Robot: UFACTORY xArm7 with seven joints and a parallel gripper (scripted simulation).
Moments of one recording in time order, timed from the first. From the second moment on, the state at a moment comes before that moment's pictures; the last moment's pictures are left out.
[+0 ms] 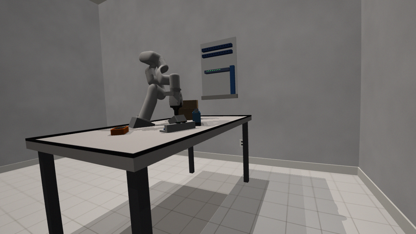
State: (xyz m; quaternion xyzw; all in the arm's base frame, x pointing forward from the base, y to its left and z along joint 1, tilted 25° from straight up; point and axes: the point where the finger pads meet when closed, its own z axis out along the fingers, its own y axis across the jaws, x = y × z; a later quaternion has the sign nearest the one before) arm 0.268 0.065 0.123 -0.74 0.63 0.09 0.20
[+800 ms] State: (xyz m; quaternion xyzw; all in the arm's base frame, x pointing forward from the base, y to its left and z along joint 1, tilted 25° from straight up) arm 0.268 0.067 0.119 -0.74 0.63 0.09 0.20
